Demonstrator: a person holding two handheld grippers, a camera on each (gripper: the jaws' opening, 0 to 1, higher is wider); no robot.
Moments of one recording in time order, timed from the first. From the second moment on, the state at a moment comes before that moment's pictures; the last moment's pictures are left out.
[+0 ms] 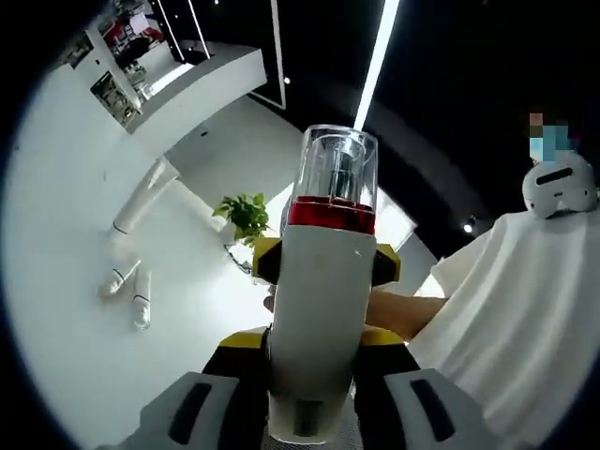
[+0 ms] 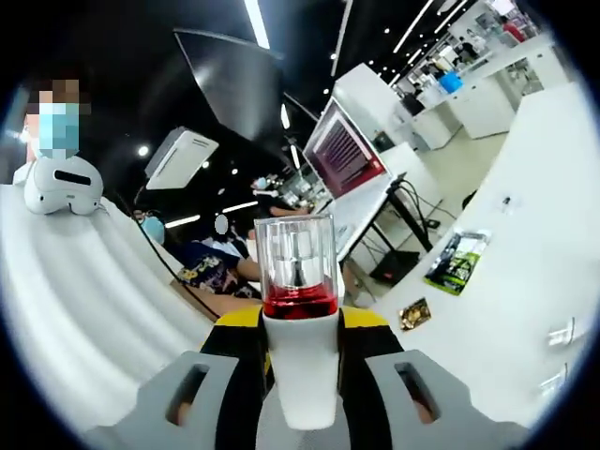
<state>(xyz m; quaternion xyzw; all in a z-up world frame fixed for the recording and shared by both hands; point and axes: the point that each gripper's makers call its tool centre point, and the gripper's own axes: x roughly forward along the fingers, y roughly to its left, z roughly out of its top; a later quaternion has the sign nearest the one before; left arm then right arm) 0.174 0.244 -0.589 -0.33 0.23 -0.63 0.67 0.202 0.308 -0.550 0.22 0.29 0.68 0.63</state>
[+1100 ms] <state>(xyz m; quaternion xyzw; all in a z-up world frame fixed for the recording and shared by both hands) 0.234 0.251 -0.593 -0.28 0.19 -0.53 0.78 0.260 0.301 -0.548 0.10 0.24 0.55 0.79</state>
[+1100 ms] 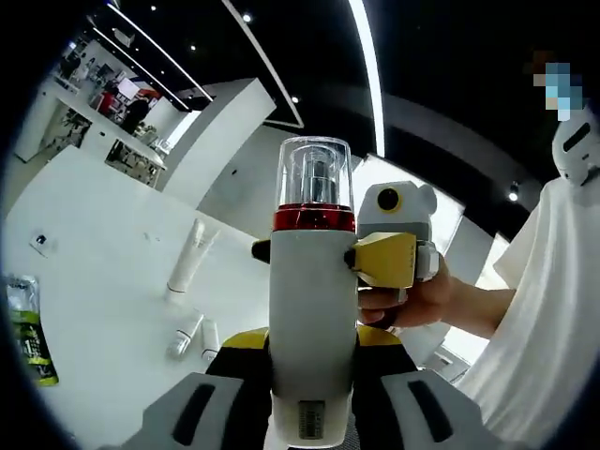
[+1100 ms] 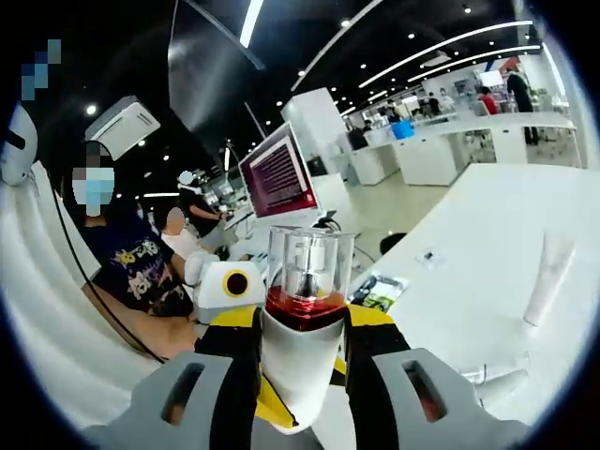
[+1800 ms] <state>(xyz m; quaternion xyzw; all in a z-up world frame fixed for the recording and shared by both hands) 0.235 0.249 -0.591 -0.27 0.17 -0.53 0.79 0.251 0.297 -0.561 0.11 0.26 0.55 0.79</state>
